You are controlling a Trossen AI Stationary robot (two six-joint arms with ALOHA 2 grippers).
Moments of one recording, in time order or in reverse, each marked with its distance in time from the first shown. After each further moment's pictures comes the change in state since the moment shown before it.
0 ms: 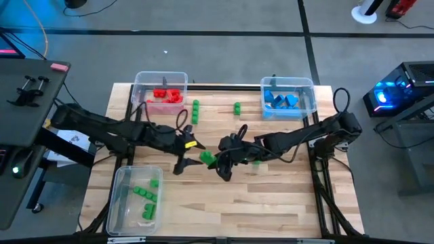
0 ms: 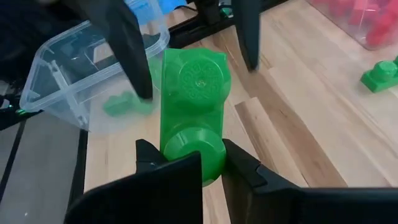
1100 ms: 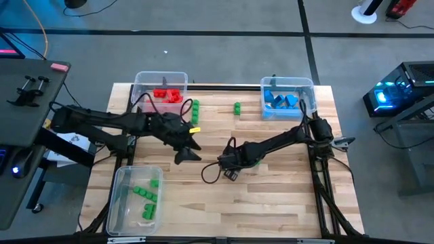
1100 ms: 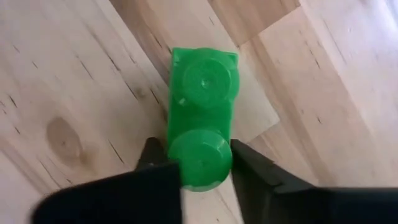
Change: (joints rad) left arm 0.175 0.002 0.000 -0.111 0.329 -0.417; right arm -0.054 0.326 0.000 -0.496 -0.036 0.218
